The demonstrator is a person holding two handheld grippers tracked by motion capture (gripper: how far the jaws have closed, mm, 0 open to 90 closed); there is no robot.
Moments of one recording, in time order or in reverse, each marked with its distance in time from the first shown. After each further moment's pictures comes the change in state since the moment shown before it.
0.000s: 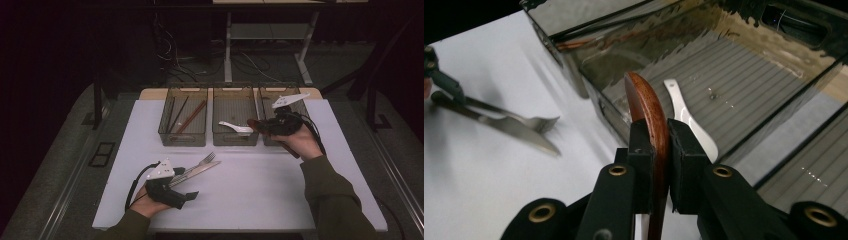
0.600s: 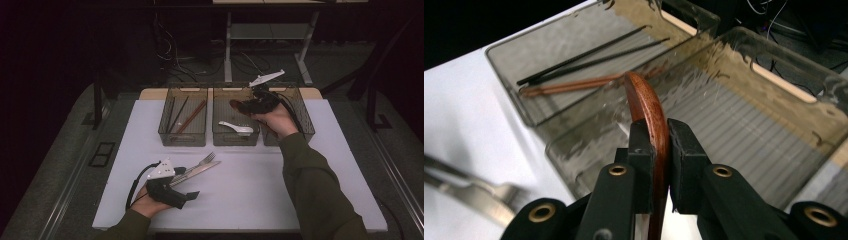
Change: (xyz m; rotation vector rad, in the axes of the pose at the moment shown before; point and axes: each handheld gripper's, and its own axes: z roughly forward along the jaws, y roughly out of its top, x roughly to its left) left arm -0.001 0.002 0.001 -0.012 -0.007 0.004; right arm -0.009 0.066 0.048 0.004 -0.038 0.008
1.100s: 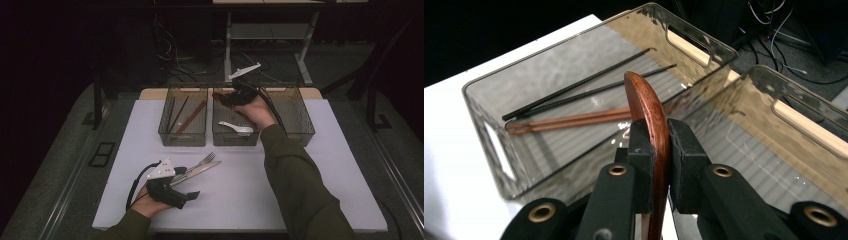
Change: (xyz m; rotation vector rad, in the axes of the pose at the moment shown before) left arm -0.001 0.002 0.000 -0.003 -0.011 0.005; right arm 0.006 0.035 0.053 -0.010 0.007 -0.012
